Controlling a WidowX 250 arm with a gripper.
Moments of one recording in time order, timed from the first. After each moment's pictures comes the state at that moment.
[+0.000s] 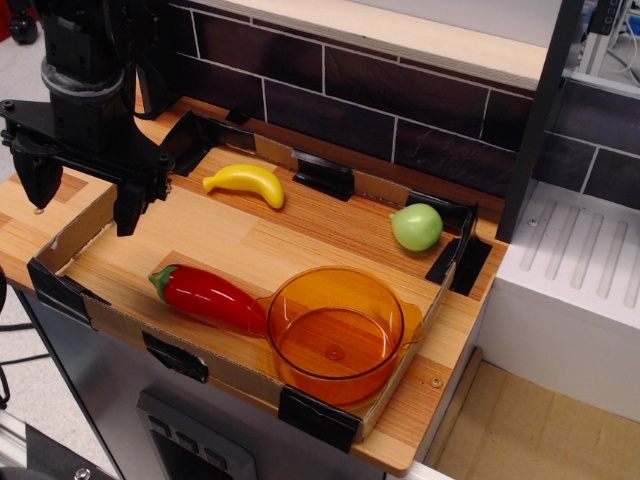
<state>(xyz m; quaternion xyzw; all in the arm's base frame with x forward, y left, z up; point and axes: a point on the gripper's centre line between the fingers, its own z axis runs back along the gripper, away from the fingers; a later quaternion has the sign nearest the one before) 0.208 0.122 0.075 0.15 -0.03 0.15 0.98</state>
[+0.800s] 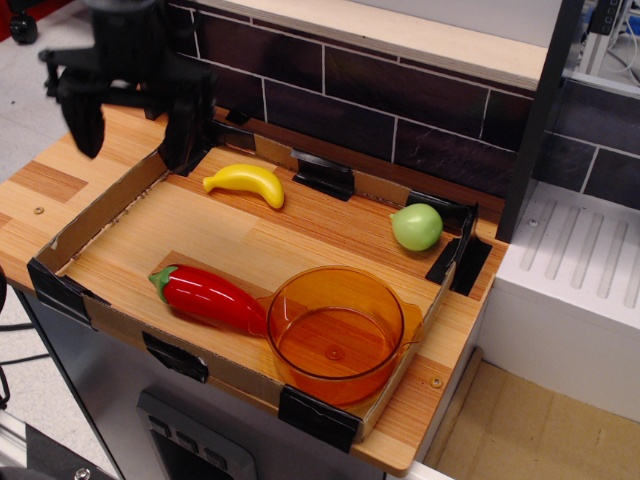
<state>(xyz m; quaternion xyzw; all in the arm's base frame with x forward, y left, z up) 0.252 0.114 0.097 0.07 -0.01 0.24 0.97</state>
